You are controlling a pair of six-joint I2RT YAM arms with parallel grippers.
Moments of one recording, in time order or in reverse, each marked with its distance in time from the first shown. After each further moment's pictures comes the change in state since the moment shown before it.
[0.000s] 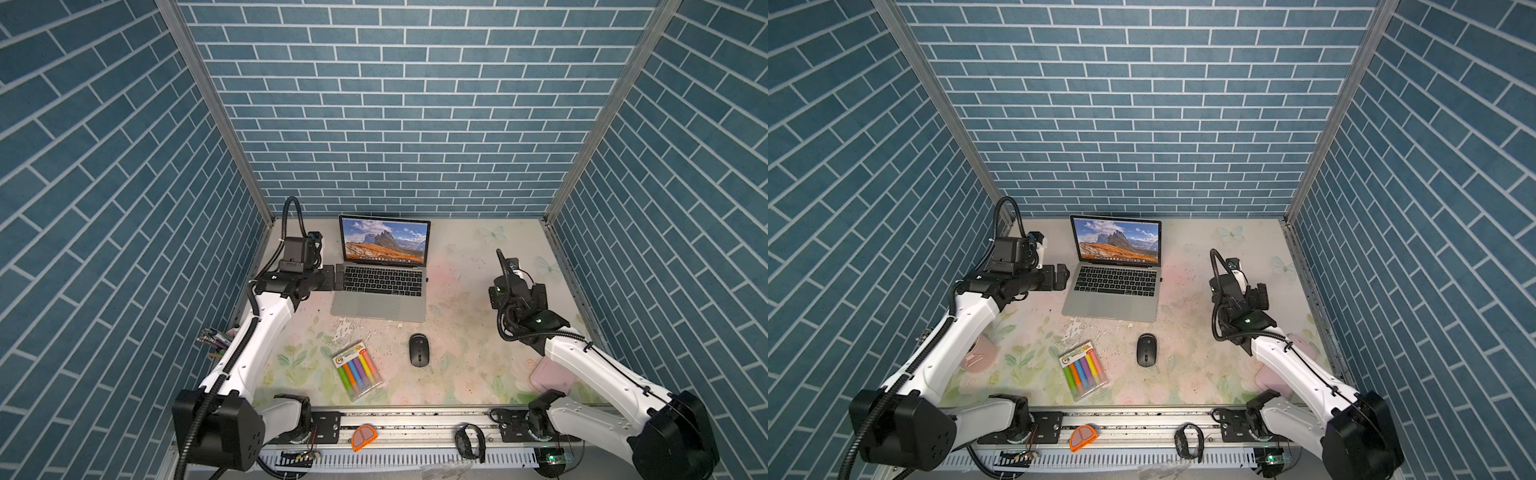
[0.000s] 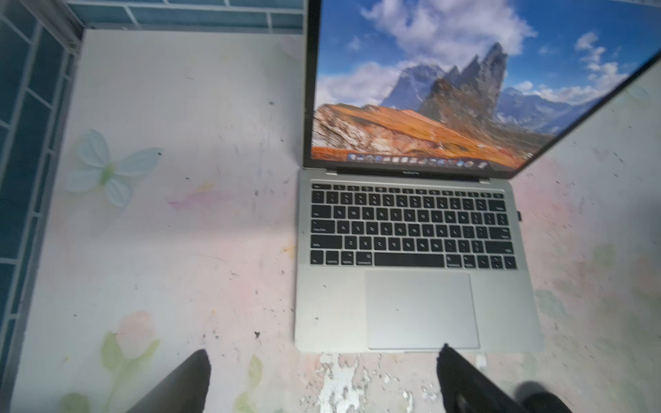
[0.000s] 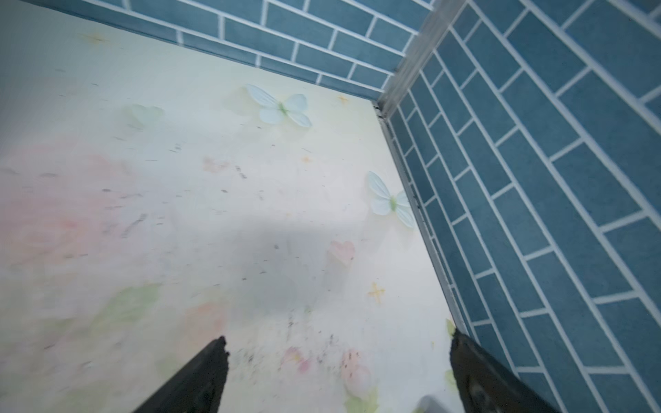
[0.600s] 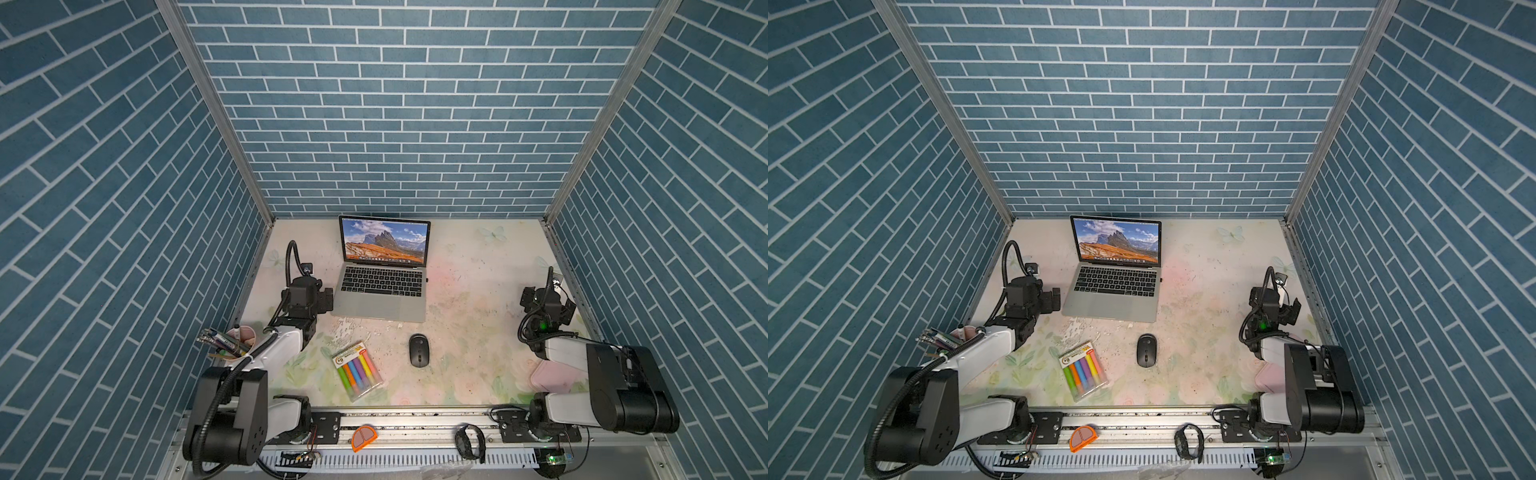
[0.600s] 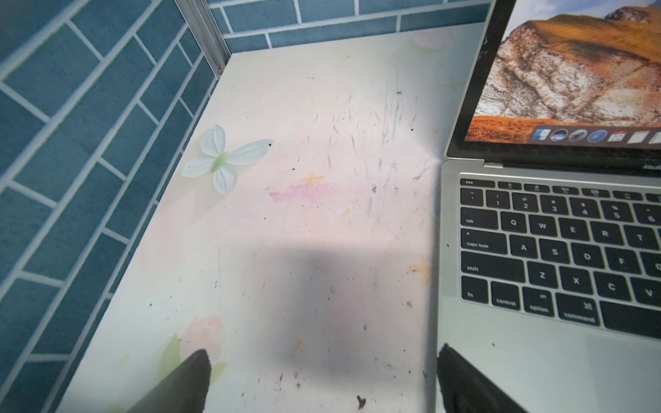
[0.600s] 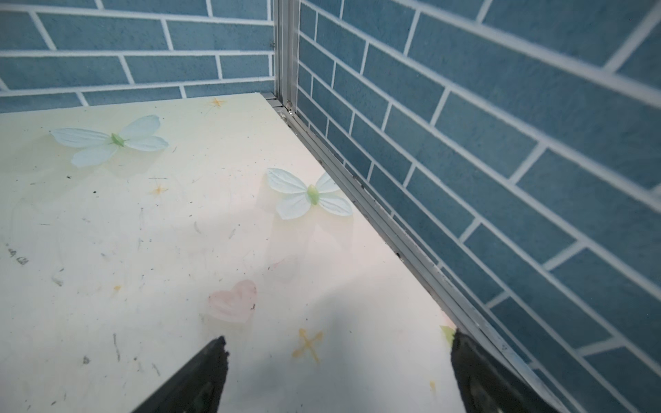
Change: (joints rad) left arm 0.028 0.053 -0.583 0.837 -0.297 0.096; right arm -0.456 0.336 -0.279 0.887 -0.247 0.007
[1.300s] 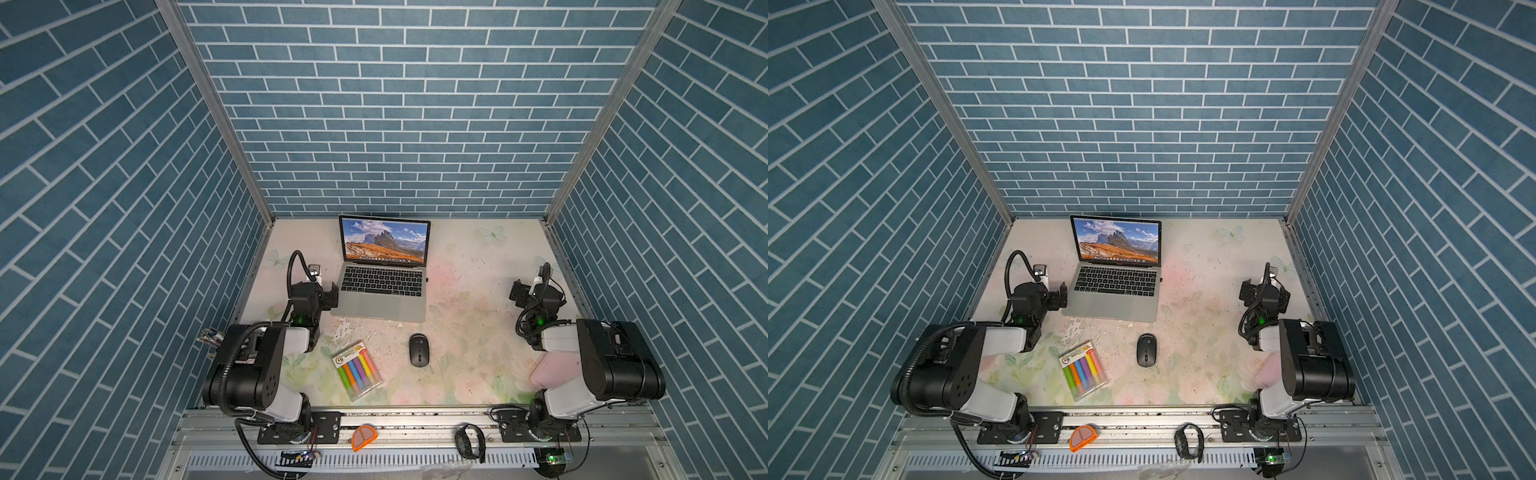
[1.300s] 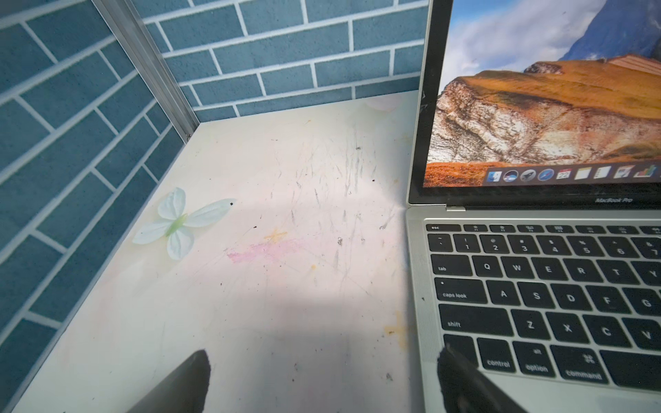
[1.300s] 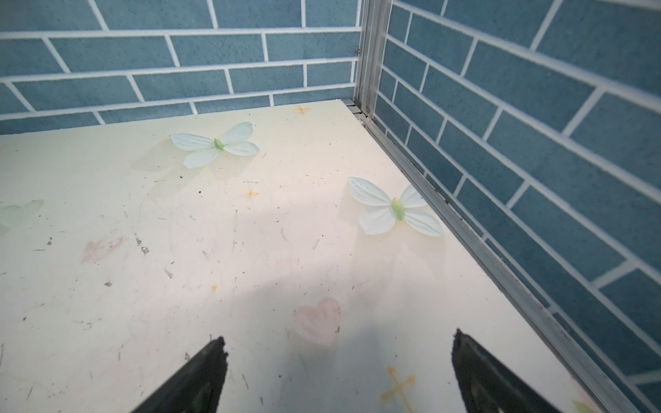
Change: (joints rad) left arm 0.021 0.238 -0.087 0.512 0.128 0.098; right arm -0.013 0.129 0.048 0.124 -0.225 -0.009
